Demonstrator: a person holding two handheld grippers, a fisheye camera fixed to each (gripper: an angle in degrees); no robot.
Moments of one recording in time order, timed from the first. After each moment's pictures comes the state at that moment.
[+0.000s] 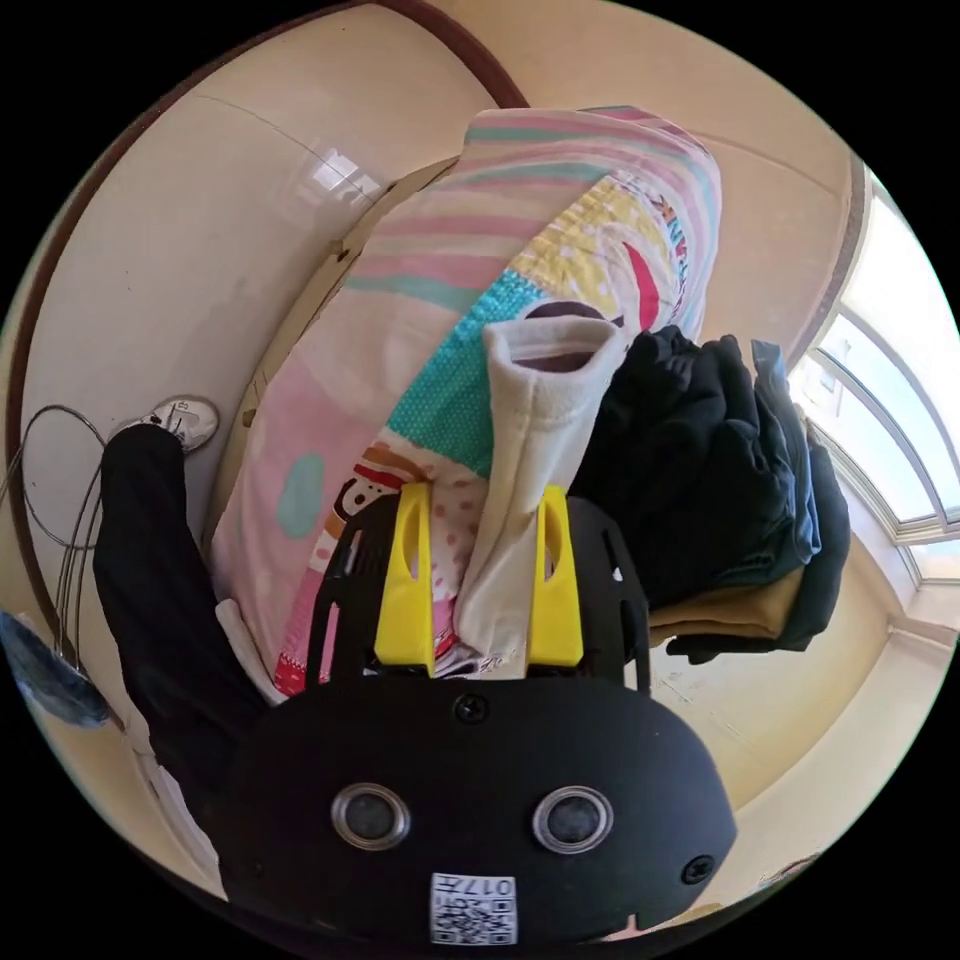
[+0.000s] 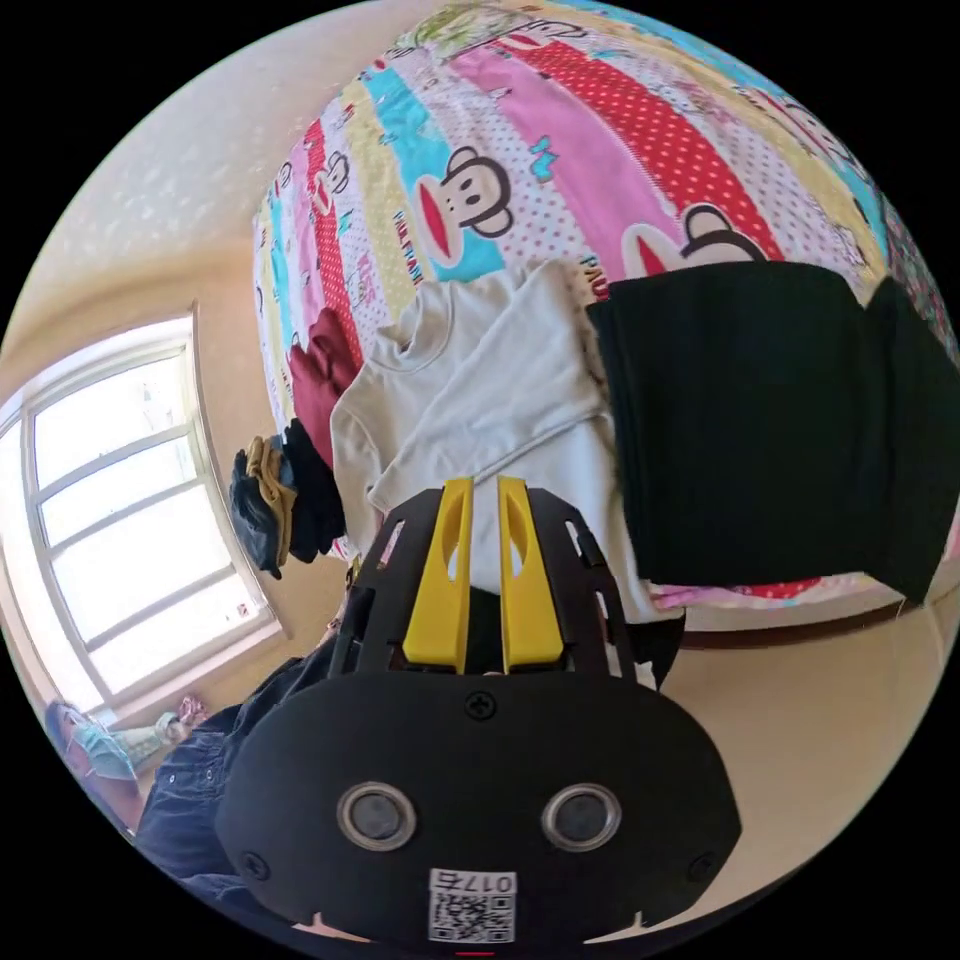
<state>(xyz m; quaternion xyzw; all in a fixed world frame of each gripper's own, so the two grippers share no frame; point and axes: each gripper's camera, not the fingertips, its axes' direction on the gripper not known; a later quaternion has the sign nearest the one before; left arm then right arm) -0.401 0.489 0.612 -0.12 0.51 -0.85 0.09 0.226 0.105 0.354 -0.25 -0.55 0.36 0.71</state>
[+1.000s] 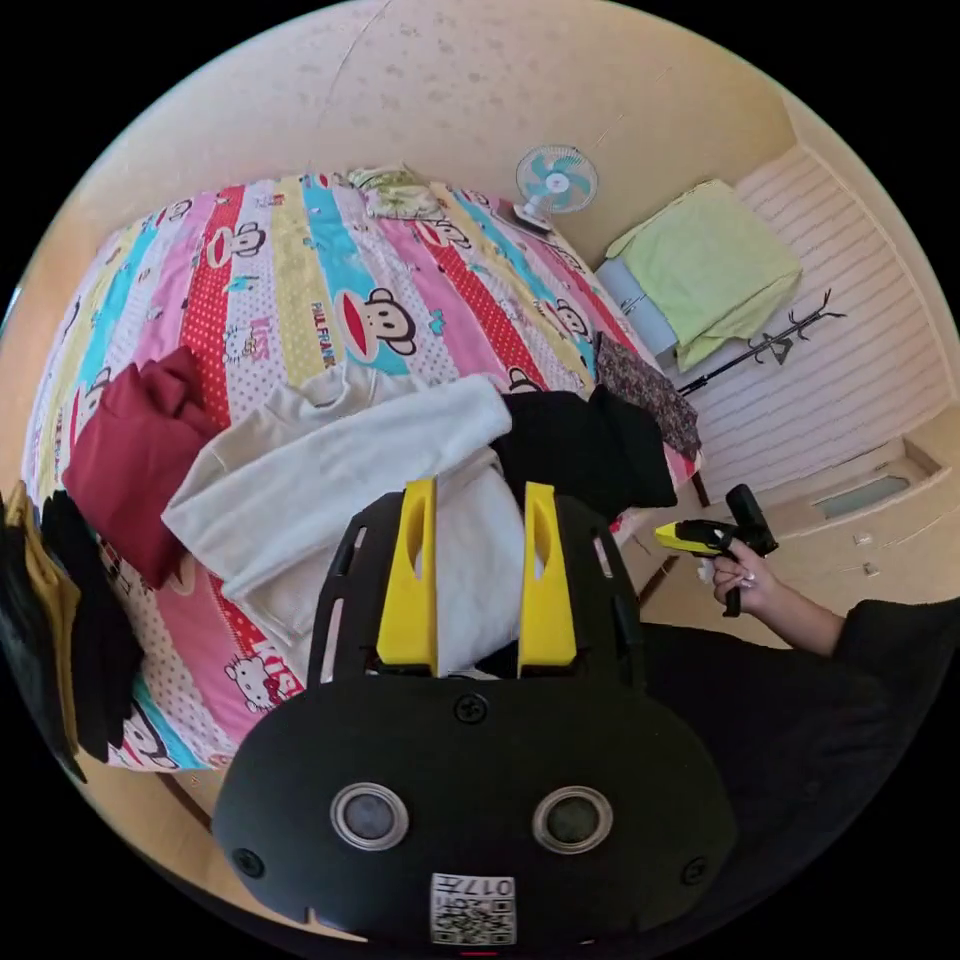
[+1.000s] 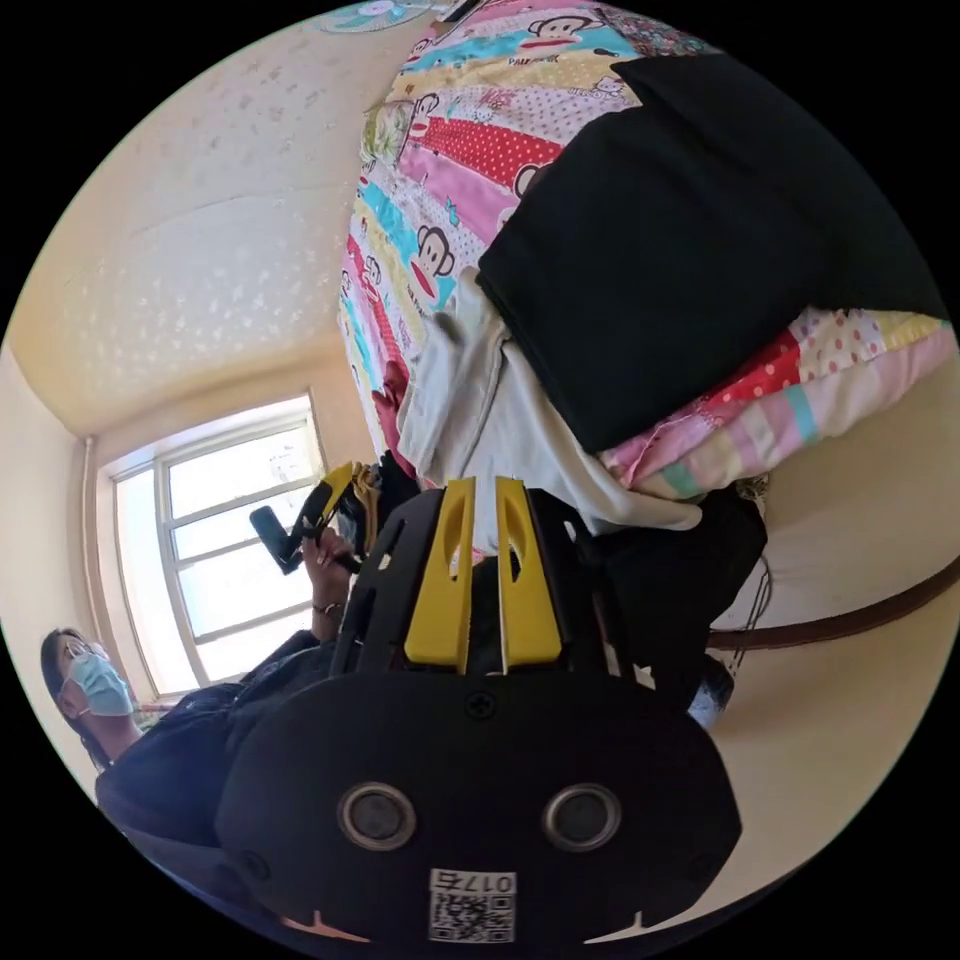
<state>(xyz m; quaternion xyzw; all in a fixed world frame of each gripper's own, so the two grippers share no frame) -0.378 0.104 0.039 0.27 0.68 -0.01 0.68 0.250 0.350 0.351 -0.04 -0.81 0.18 0.55</state>
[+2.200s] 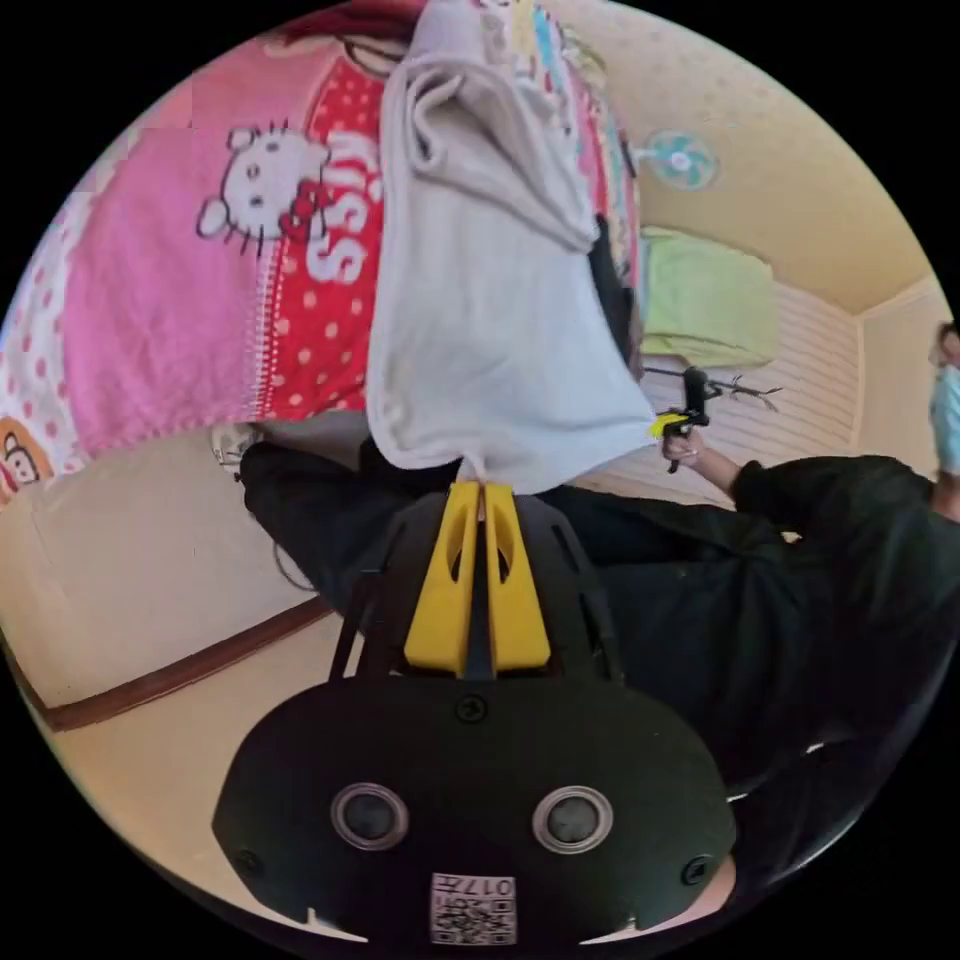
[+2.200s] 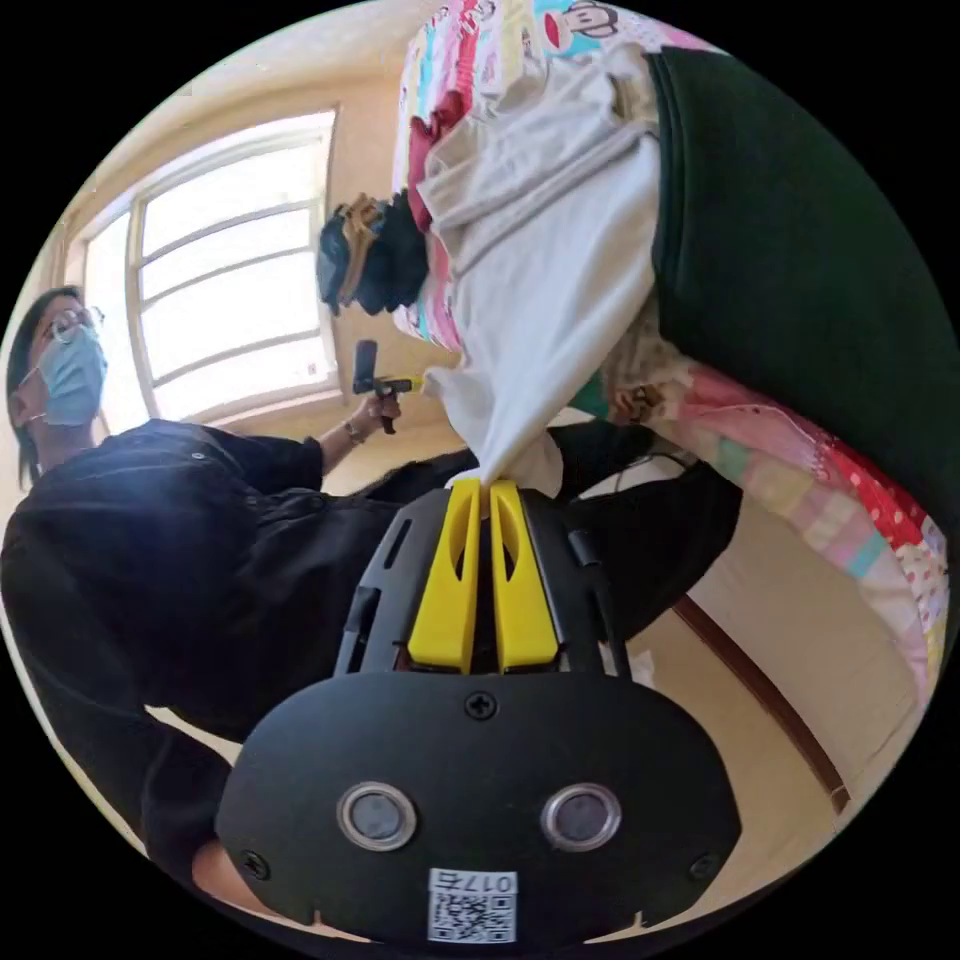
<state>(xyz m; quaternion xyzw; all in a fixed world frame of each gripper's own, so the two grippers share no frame) -0.302 0.280 0.380 0.09 0.88 0.01 0.47 0.337 0.304 0.387 -0.04 -0.81 -0.21 0.55</state>
